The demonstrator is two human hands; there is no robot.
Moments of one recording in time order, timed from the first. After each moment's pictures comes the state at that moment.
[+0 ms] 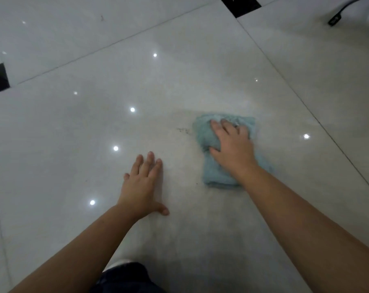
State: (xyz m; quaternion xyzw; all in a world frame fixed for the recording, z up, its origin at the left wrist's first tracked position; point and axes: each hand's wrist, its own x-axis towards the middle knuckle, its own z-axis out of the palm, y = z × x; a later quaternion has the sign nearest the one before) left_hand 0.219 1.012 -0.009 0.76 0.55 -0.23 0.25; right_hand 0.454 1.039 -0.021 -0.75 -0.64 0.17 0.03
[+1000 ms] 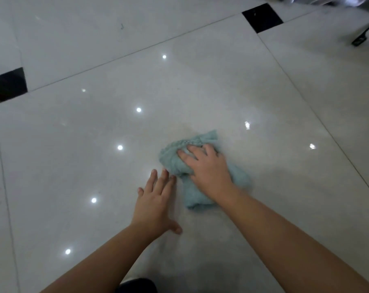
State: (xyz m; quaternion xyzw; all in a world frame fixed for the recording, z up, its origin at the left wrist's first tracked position) left_hand 0.217 1.012 -0.008 0.74 0.57 -0.22 0.29; right_hand 0.382 1.054 -0.033 -0.62 -0.78 0.12 0.05
